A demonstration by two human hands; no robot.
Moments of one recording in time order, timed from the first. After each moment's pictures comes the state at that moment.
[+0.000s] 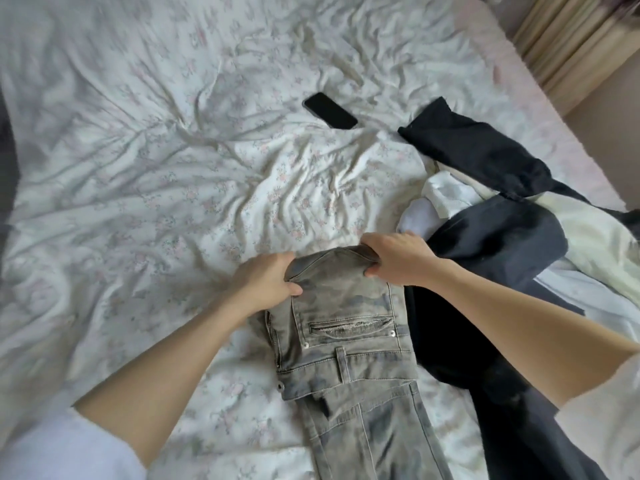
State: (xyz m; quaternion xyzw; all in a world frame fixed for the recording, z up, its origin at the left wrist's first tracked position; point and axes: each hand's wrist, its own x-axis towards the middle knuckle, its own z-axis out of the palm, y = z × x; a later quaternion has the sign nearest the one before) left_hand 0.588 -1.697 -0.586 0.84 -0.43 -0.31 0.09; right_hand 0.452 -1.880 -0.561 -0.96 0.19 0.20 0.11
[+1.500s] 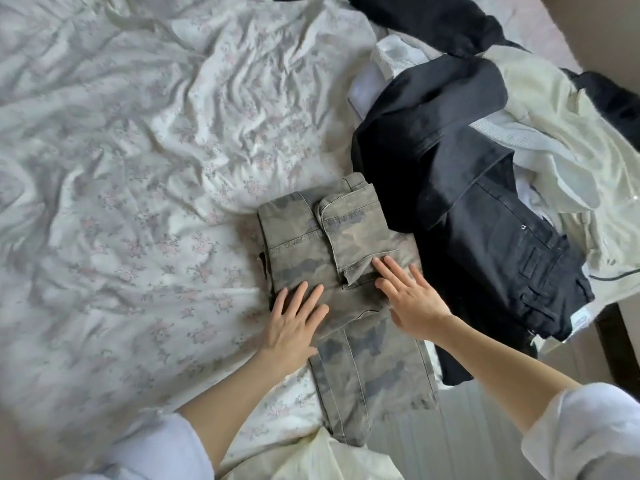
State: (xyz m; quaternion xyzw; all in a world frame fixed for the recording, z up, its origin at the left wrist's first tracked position) left_hand 0.317 -1.540 -0.655 0.71 -0.64 -0.26 -0.16; right_hand 0.153 -1.728 -0.637 -0.94 0.18 0.30 0.07
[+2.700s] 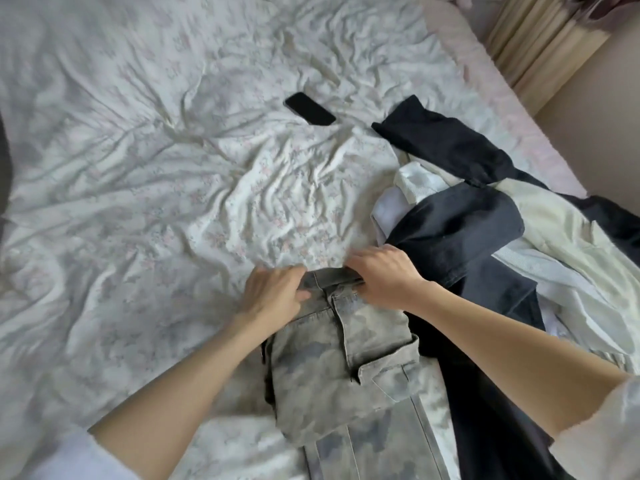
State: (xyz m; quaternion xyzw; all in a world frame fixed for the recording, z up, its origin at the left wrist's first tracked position) left_hand 0.500 -1.683 -0.570 0.84 -0.51 -0.14 0.10; right_hand 0.382 -1.839 -0.545 -0.98 0.13 0.13 0.08
